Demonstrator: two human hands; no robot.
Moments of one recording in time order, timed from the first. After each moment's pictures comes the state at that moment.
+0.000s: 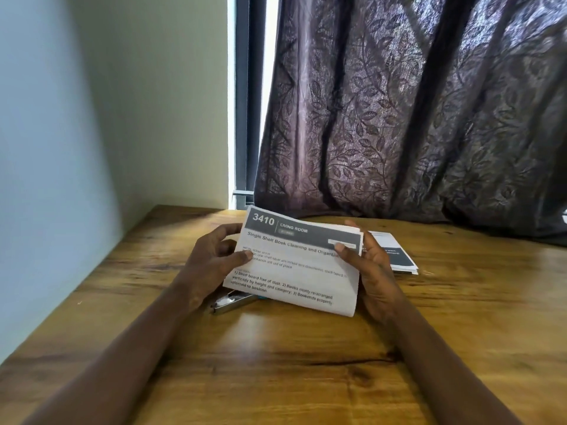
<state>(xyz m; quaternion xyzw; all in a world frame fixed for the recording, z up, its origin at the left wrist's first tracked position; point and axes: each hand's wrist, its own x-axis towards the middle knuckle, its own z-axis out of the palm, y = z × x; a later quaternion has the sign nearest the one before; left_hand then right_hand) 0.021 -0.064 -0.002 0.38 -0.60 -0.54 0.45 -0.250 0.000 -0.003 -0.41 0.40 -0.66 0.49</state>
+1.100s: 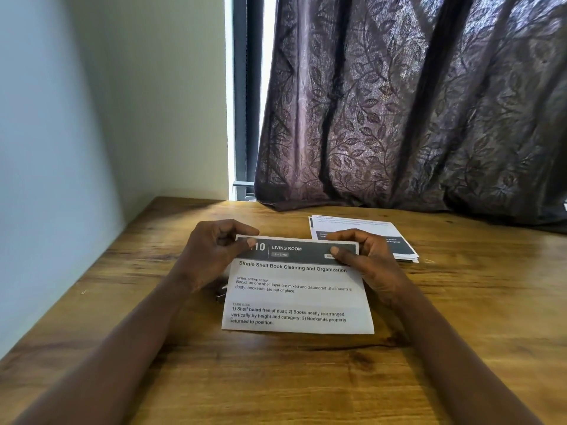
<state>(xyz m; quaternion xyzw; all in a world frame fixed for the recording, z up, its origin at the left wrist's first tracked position) 0.029 -0.077 -0.008 0.38 -0.73 -0.34 0.45 -0.260 0.003 0.001 -0.52 0.52 -0.55 0.40</state>
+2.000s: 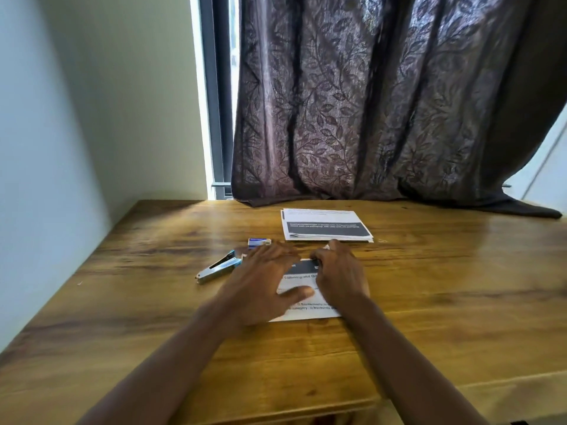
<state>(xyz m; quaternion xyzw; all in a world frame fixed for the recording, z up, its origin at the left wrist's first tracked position) -0.055 0.041 0.002 0.34 -0.92 -0.06 0.18 -0.247 0.060 -0.023 -0.63 0.74 -0.22 -0.08</state>
